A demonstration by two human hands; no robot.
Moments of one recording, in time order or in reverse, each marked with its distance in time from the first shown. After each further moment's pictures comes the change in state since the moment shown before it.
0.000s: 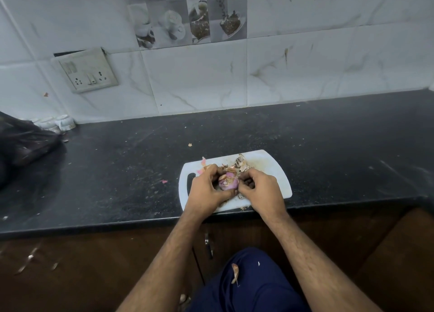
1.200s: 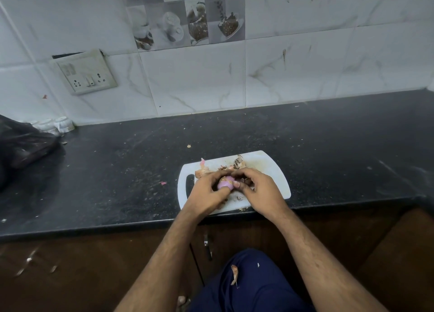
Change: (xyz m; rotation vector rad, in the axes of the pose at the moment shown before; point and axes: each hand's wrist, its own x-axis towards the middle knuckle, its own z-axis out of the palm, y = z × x) left_hand 0.002 0.003 -0.005 0.019 -0.163 0.040; right_hand 0.008 0.010 -0.005 0.159 -0.154 -0.138
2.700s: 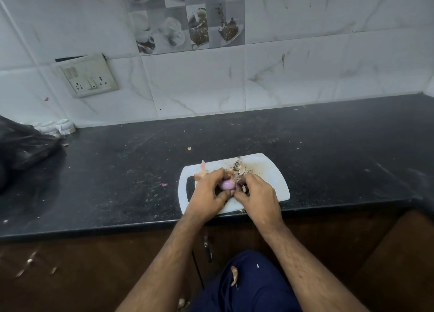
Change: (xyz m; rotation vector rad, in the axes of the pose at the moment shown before) left_hand 0.002 -0.004 0.007 0.160 0.132 0.209; right_hand -0.018 -0.009 0.018 -0.326 0.235 -0.034
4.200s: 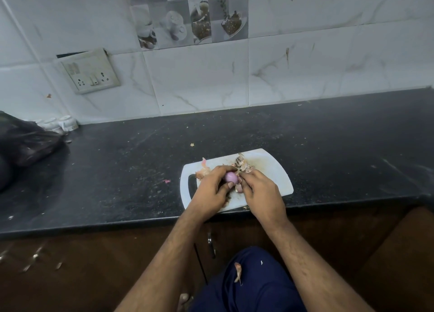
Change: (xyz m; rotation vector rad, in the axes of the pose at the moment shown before) left_hand -0.002 -0.003 -0.003 -0.035 -0.035 -0.044; right_hand 0.000 0.004 0.004 0.003 0.004 -0.105
